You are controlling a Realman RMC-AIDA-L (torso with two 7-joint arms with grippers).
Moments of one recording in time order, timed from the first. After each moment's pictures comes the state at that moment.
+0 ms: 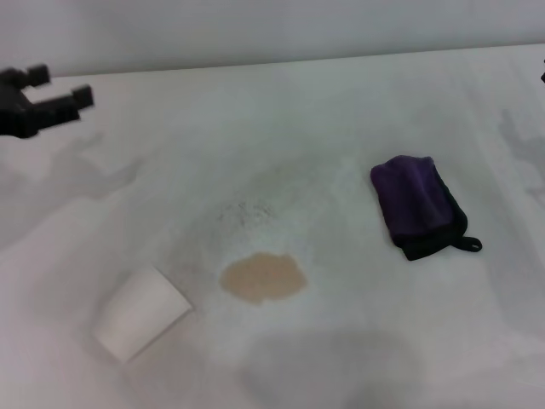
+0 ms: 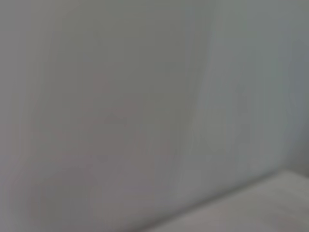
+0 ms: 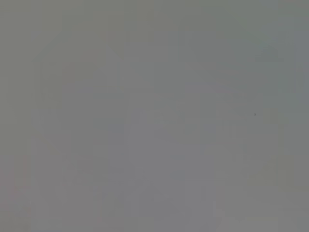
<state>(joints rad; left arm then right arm) -0.49 -2.05 0.73 0.86 1.85 1.32 -1.60 0.42 2.02 -0.38 0.01 2.20 1.23 -2.77</state>
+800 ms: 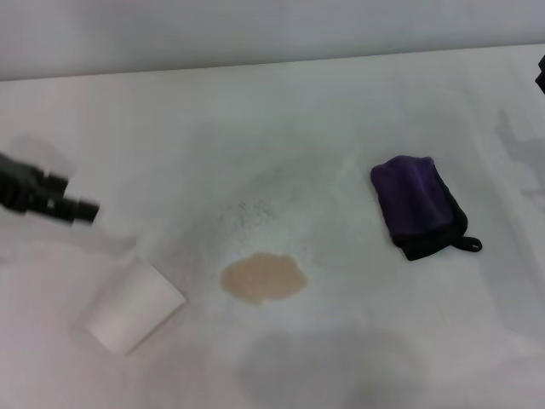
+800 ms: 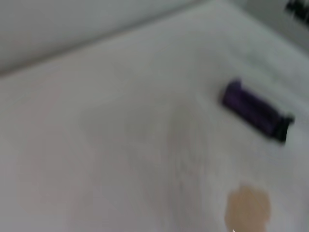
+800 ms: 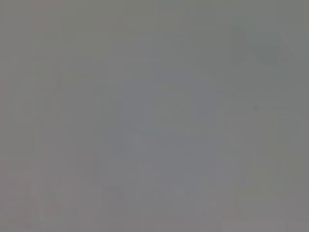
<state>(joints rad) -0.71 -1.88 0.88 0.89 2.32 1.71 -2.08 0.43 2.02 -0.37 0.02 2.21 1.22 -2.77</state>
